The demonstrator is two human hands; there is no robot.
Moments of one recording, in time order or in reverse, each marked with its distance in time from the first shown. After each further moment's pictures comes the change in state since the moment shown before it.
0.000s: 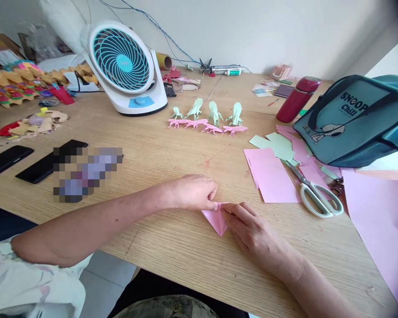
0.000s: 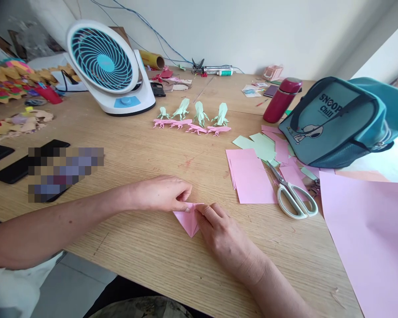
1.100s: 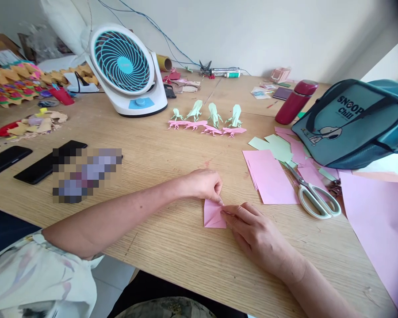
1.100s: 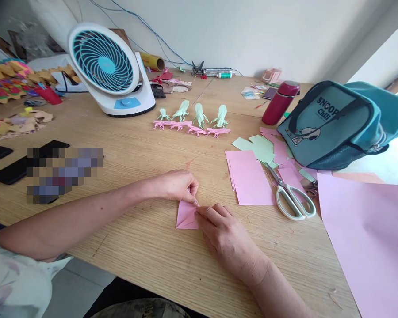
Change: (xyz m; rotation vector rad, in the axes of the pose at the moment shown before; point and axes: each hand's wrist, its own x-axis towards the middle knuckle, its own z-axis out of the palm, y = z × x) left_hand 0.041 -0.014 0.004 -0.195 0.075 0.048; right_hand -0.001 0.001 -0.006 0.021 0.059 0.011
